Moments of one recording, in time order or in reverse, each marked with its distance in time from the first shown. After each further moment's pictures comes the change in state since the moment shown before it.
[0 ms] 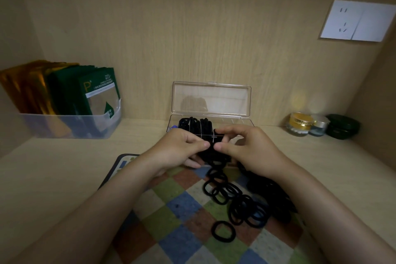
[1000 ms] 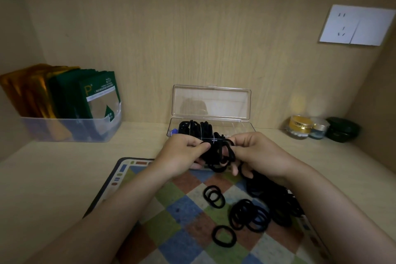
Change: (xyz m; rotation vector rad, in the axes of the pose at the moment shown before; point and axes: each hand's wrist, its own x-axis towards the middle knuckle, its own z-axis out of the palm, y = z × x) left_hand 0.004 -0.008 0.012 -0.004 0.185 0.053; right_hand -0.006 -0.010 -0.011 0.275 -0.269 0.135
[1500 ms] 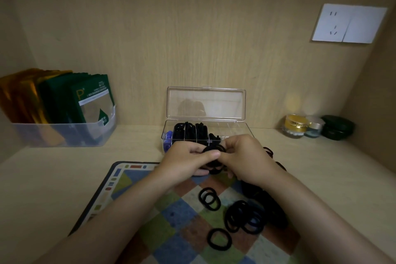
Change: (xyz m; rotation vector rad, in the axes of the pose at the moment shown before) left_hand -0.008 0.002 0.016 -0.147 -0.110 -0.030; right_hand 0.007 0.010 0.012 -0.456 0.276 0.004
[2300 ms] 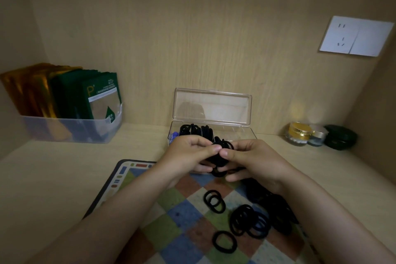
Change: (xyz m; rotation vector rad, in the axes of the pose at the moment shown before) left_hand 0.002 0.008 -0.010 -0.120 0.035 0.027; right_hand -0.001 -0.002 -0.007 0.654 -0.177 0.189
